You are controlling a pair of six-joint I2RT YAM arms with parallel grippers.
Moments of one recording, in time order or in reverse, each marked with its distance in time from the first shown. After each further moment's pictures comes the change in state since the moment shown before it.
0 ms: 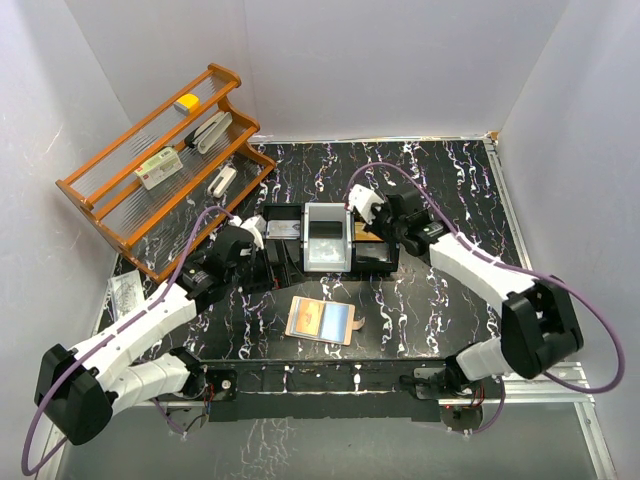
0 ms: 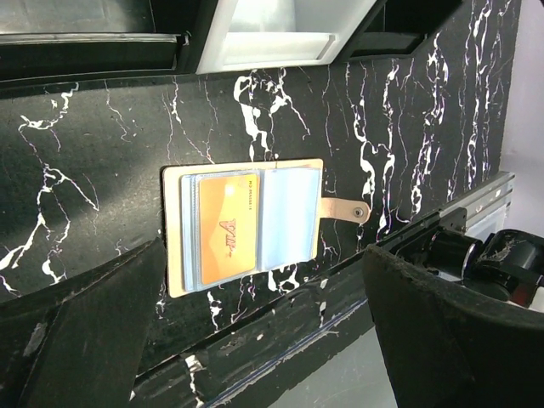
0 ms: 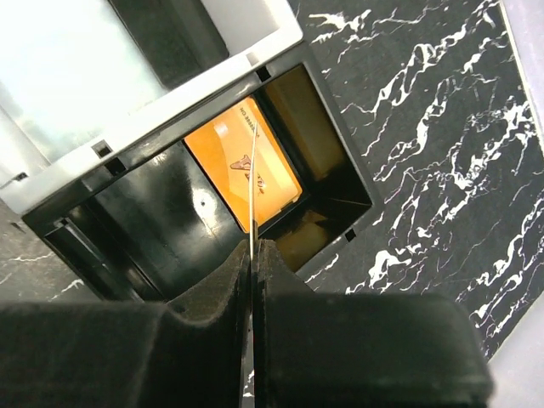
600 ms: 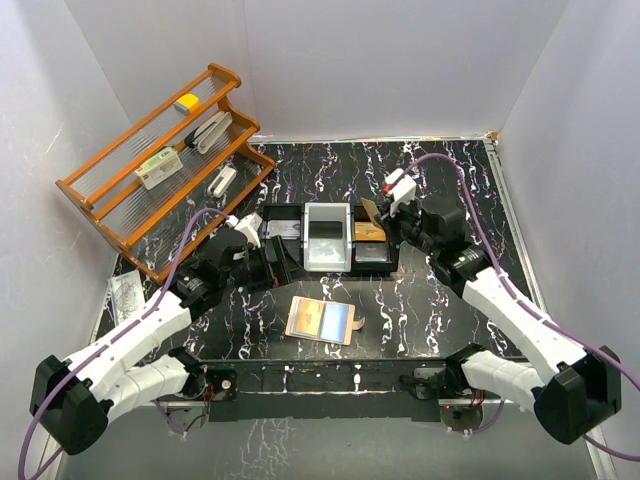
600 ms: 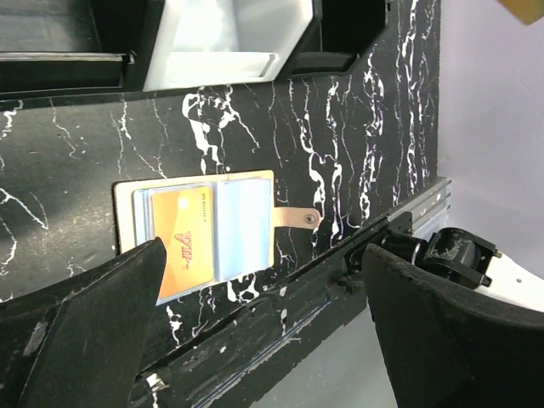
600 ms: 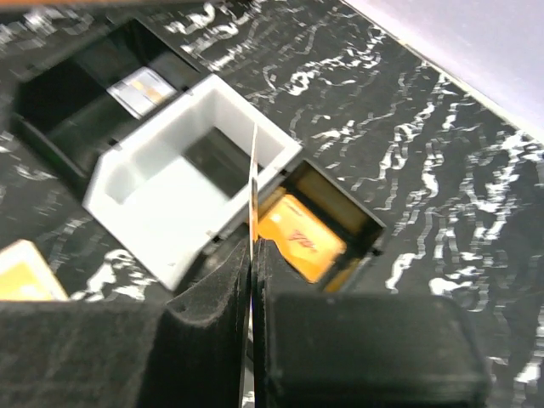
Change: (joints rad) left arm 0.000 -0.056 -0.039 0.116 0.052 -0.075; right arm -0.003 -0.358 -0.137 0.157 -0.119 0.497
